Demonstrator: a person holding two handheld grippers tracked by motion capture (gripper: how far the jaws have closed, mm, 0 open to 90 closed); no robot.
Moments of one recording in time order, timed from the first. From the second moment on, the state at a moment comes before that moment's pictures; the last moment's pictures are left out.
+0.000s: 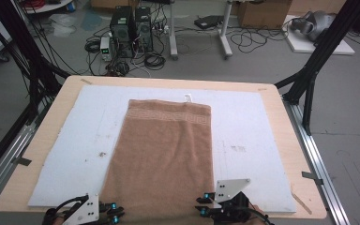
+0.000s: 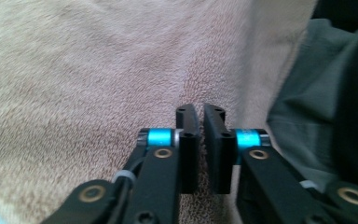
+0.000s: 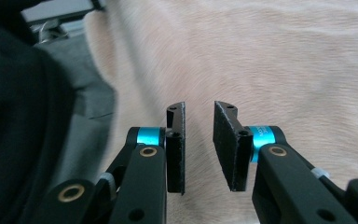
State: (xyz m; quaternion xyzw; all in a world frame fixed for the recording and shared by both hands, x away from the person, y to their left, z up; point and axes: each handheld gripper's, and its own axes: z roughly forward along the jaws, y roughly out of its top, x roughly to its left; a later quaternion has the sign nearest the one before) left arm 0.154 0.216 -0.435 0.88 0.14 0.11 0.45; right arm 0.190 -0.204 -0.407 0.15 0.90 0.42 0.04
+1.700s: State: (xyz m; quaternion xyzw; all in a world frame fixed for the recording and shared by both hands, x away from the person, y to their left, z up) left arm 0.167 0.219 -0.449 0.88 0.14 0.11 0.44; right arm 0.208 -0.214 -0.432 0.11 0.92 0.37 0.00
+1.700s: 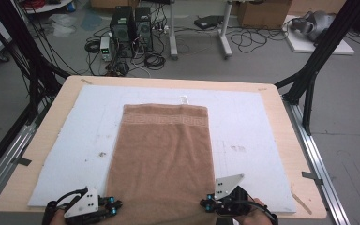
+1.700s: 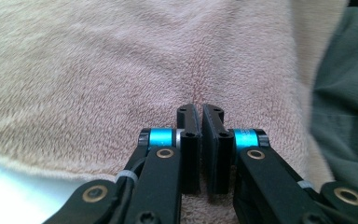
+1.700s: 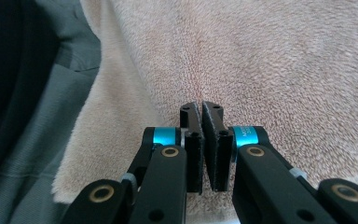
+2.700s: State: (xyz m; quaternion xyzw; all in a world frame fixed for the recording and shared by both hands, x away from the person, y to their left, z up) left arm 0.199 0.249 -0.430 0.85 0.23 0.13 0.46; right arm 0.233 -0.233 -0.412 0.21 0.88 0.42 0.04
